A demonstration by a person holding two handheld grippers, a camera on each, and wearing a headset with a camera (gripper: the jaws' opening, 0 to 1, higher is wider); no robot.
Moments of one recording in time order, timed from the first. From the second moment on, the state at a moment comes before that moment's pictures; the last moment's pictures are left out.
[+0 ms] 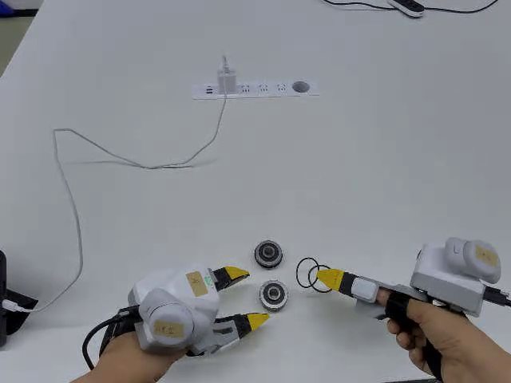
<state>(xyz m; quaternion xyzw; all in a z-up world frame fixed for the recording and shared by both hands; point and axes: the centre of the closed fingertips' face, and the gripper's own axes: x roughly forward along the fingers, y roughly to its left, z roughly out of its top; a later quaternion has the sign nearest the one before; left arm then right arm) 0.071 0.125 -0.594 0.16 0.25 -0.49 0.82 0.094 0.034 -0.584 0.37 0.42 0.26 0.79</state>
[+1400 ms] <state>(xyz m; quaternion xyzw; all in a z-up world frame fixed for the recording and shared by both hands) 0.074 0.132 -0.598 0.15 0.26 -0.47 0.83 0.093 0.007 -0.611 0.21 0.43 0.24 0.85</state>
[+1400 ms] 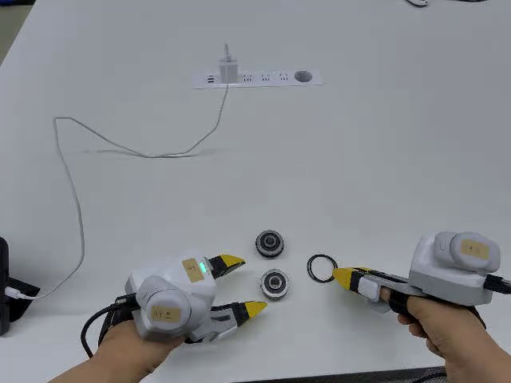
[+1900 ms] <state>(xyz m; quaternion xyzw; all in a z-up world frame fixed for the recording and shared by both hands) 0.095 0.133 -0.589 0.13 0.25 -0.45 0.85 0.094 0.036 -0.603 0.24 0.43 0.27 0.83</state>
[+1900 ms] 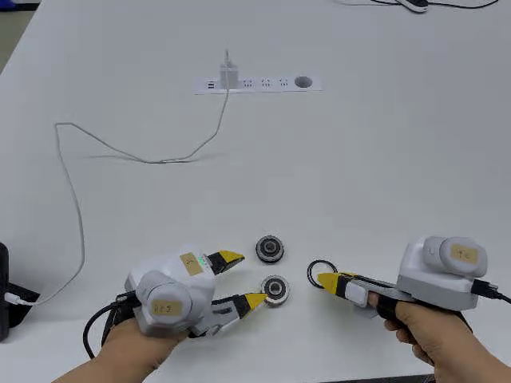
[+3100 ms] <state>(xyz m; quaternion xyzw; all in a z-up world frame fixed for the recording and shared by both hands) 0.138 0.109 -0.591 0.17 0.26 -0.45 0.84 0.112 0.067 -0.596 0.25 0.42 0.30 0.82</state>
